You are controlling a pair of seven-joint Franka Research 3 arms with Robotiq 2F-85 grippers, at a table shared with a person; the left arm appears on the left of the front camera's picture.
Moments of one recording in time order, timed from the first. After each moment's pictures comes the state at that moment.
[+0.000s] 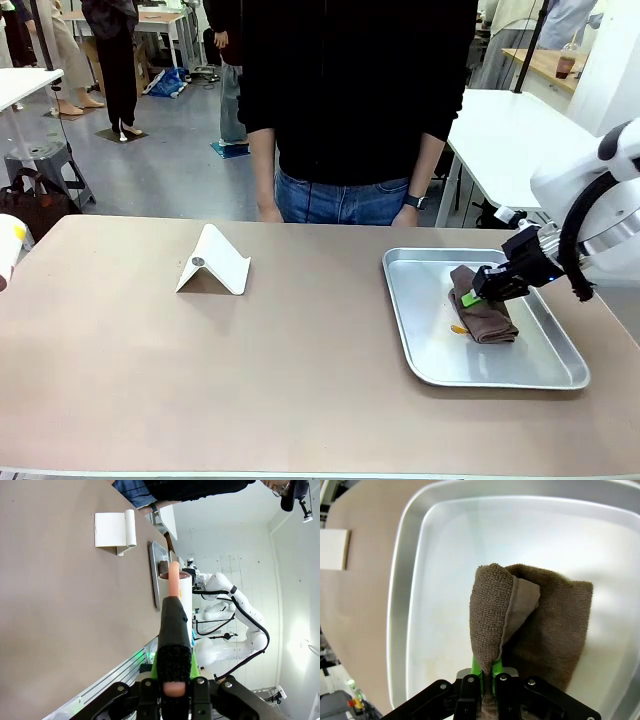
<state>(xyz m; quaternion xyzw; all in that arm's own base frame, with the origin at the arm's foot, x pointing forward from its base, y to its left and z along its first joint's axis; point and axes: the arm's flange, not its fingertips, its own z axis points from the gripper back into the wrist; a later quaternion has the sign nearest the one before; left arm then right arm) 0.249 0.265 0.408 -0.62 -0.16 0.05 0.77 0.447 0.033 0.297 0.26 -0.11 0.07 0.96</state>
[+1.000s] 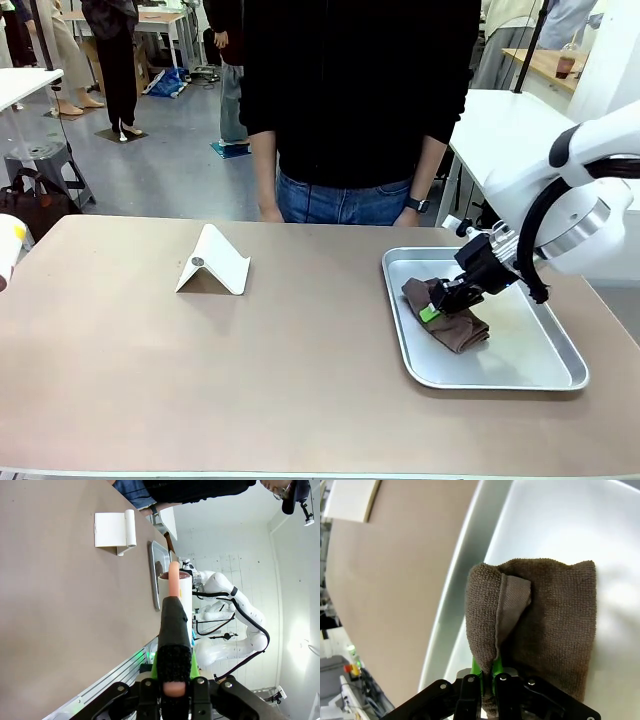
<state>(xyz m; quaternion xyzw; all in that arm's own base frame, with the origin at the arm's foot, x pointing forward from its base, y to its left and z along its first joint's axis) 0.249 0.265 0.408 -0.62 -0.16 0.05 0.77 0.438 0.111 0.287 0.29 -0.07 0.17 0.94</state>
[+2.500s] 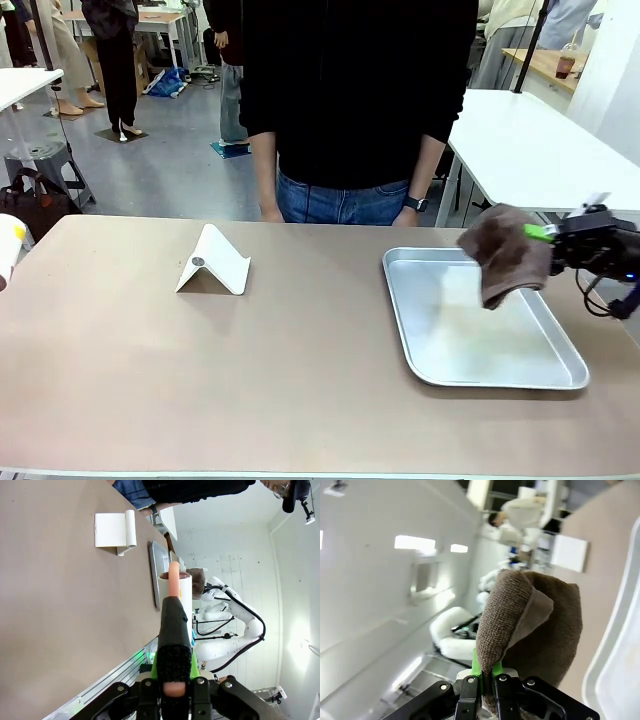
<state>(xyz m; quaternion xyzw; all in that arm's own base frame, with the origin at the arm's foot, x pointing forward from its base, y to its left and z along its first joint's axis) 0.249 0.265 0.408 -0.62 -0.16 0.05 0.77 0.398 -0.062 0.331 0.78 -0.11 0.06 0.62</state>
